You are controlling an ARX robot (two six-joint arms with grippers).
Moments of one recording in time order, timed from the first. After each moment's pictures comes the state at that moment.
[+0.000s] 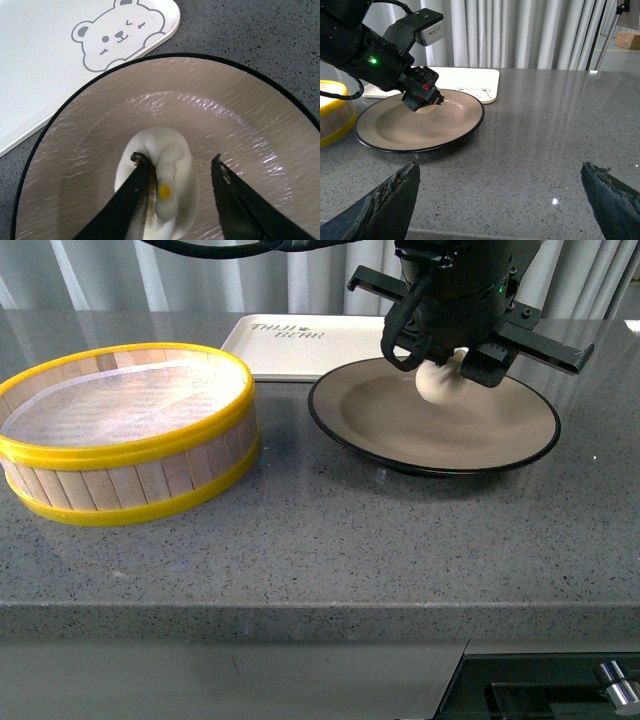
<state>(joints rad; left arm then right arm) -0.74 2.31 2.03 -0.33 -0.15 0.18 0.00 0.00 0.01 0.00 0.00 0.00</state>
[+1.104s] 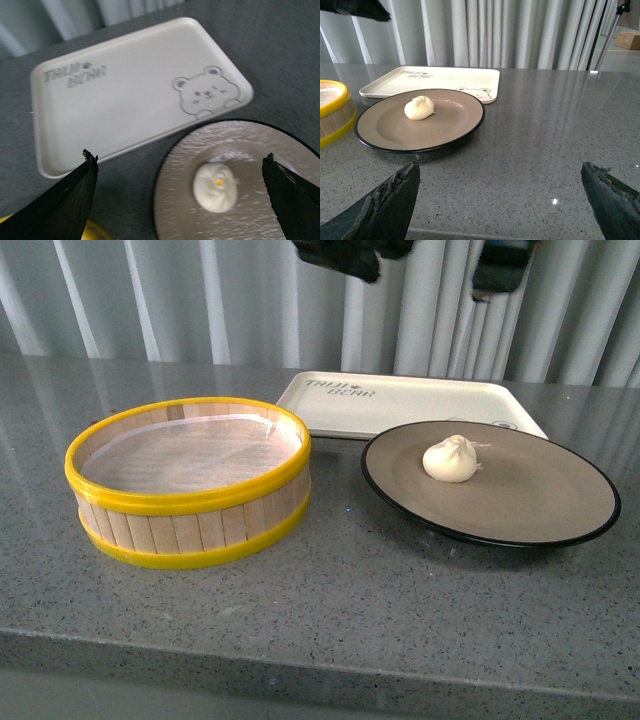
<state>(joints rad) -0.56 2.05 1.94 -0.30 -0.13 0.06 0.00 0.00 0.01 0.00 0.00 0.00</state>
